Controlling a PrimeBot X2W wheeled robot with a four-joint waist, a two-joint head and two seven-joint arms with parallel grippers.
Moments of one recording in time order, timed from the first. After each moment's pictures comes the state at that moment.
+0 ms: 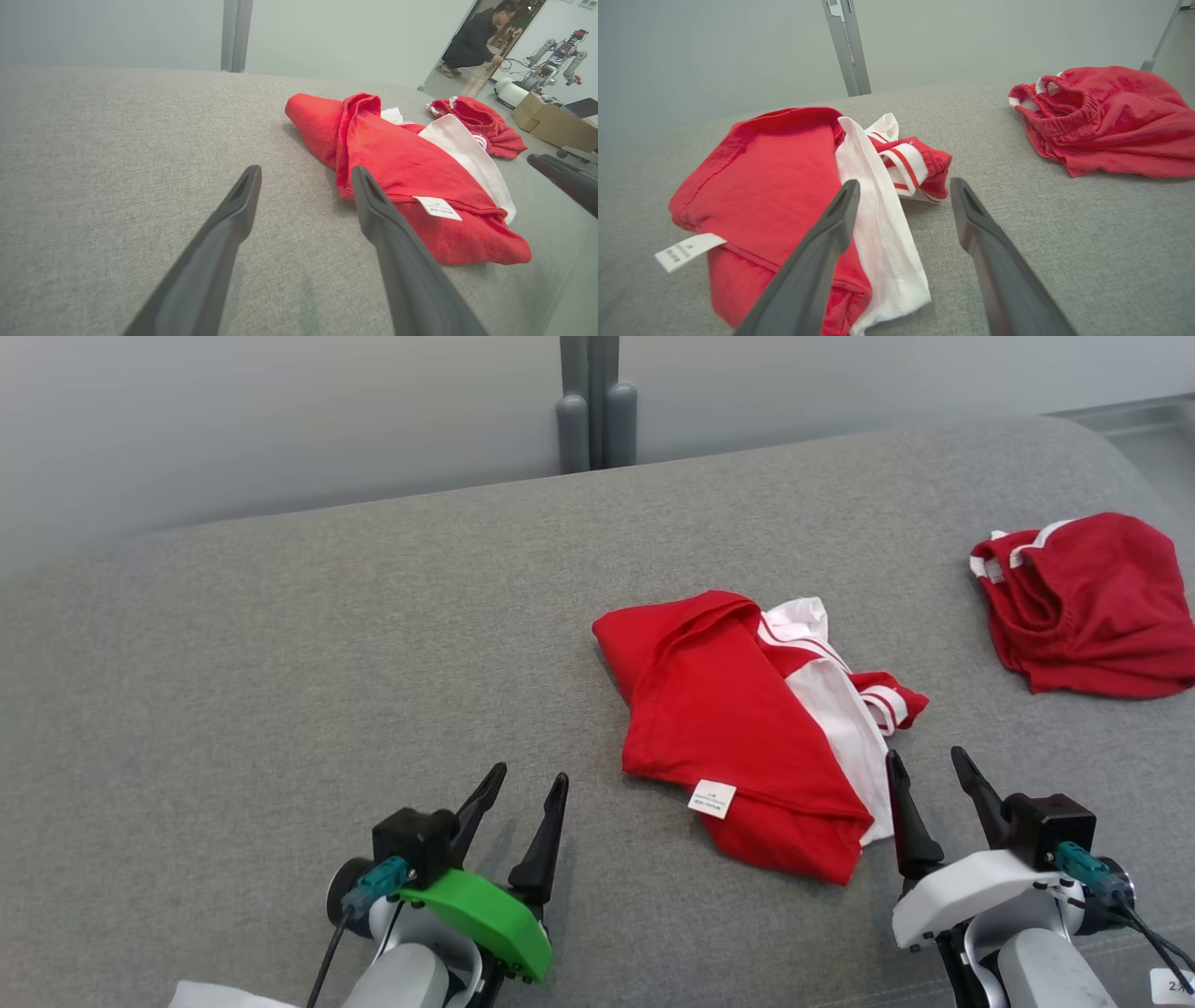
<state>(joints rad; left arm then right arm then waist) -0.26 0.05 -0.48 0.52 -0.47 -0.13 -0.26 -0.15 -0.06 0.00 0.42 0.17 0.13 -0.26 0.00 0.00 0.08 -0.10</state>
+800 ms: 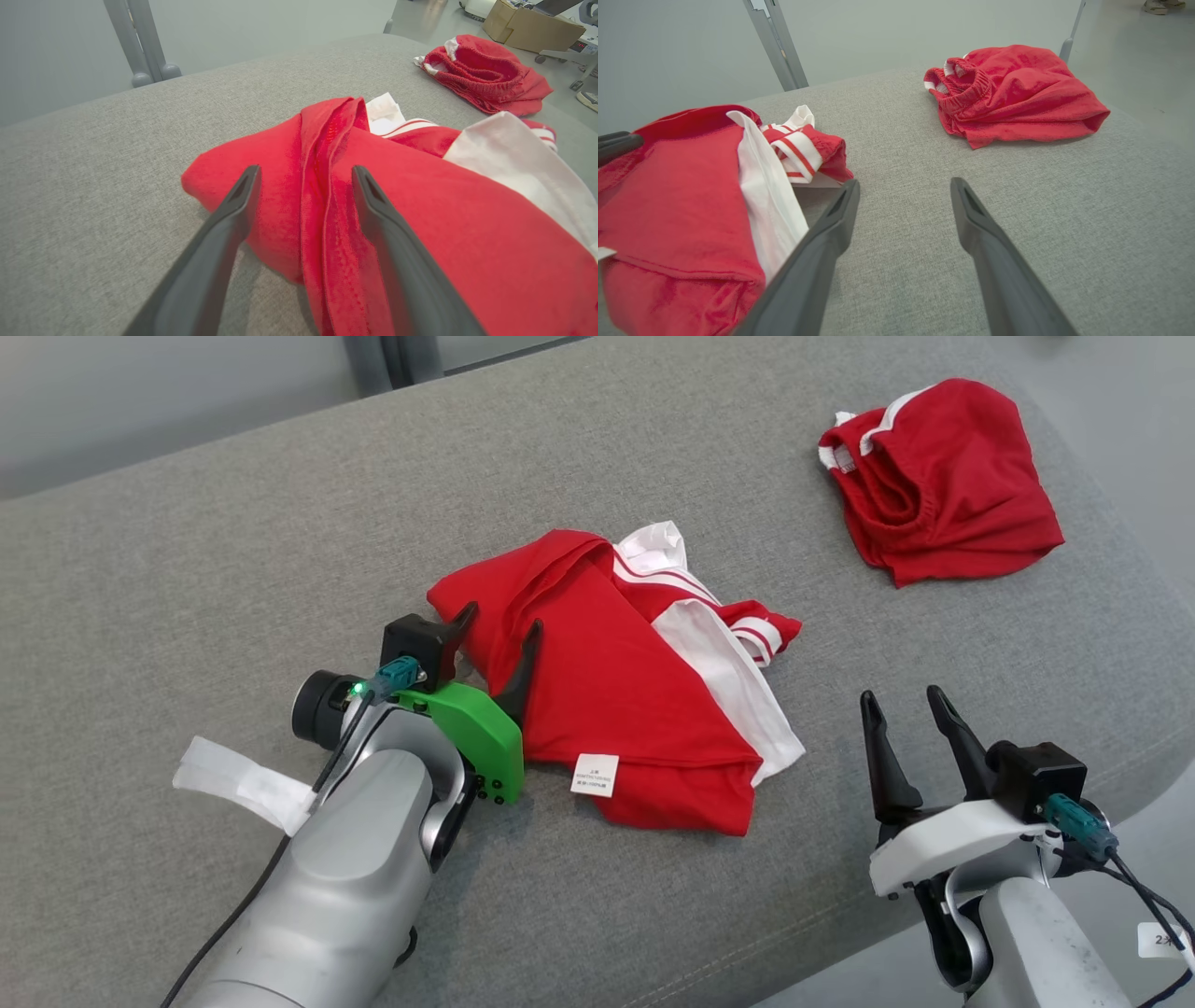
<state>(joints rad) -0.75 0.05 -0.67 0.94 -0.53 -0.10 -0.26 -0.22 -0.05 0.04 0.38 0.20 0.13 -0.26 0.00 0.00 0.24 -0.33</state>
